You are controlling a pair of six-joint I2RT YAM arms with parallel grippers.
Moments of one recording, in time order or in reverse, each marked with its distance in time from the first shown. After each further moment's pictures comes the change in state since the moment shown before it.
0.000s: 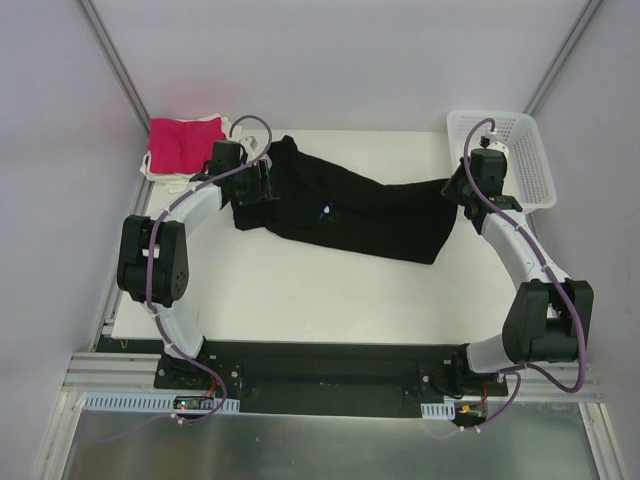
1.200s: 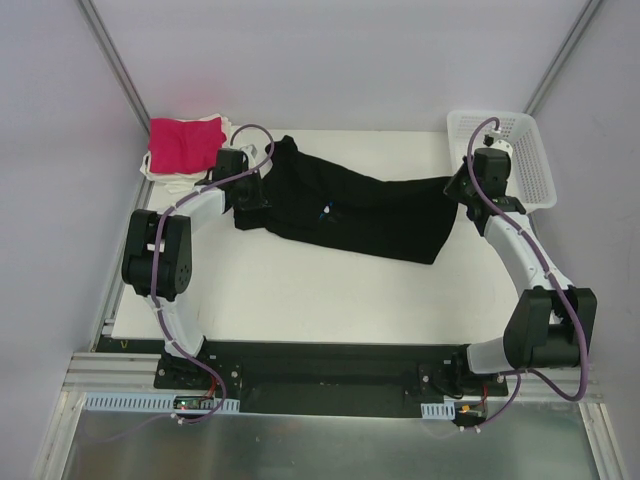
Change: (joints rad) left arm 0.000 0.052 -0.037 0.065 -0.048 -0.001; right arm -0.006 -0.033 0.000 -0.007 0.003 -0.001
